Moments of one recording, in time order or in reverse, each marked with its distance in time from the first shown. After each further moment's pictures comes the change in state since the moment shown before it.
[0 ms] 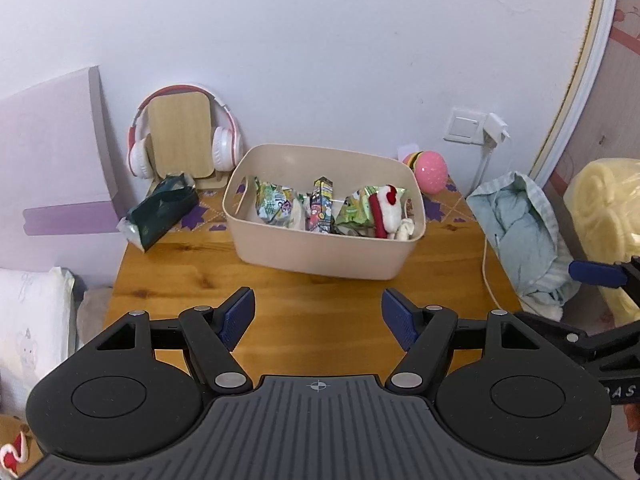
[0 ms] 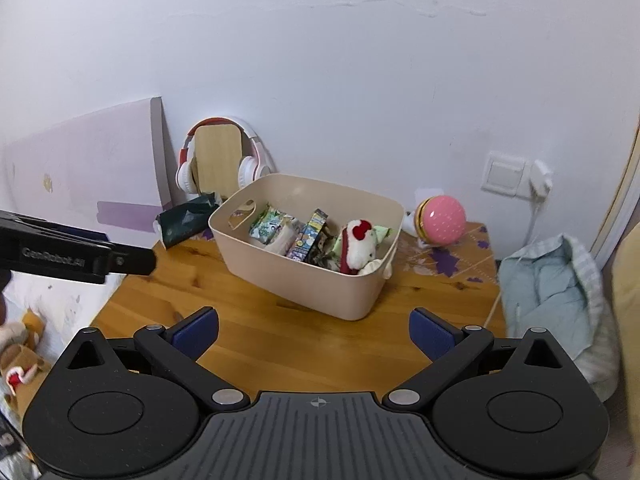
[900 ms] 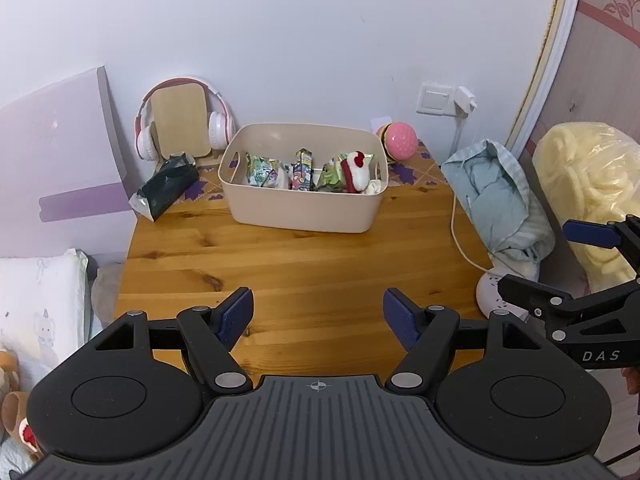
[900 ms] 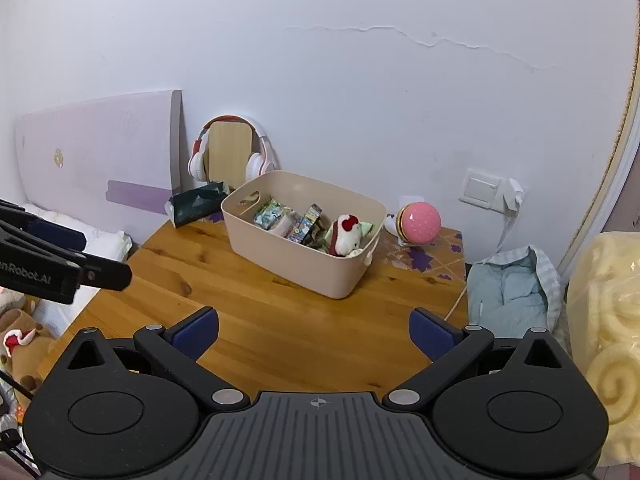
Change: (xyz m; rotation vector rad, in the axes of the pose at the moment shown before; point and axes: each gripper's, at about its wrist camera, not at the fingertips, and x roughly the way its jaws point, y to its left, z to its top) left arm -0.087 -0.040 -0.036 0.039 0.054 0.008; right arm -0.086 0.011 -0.021 -0.070 0.003 -0.035
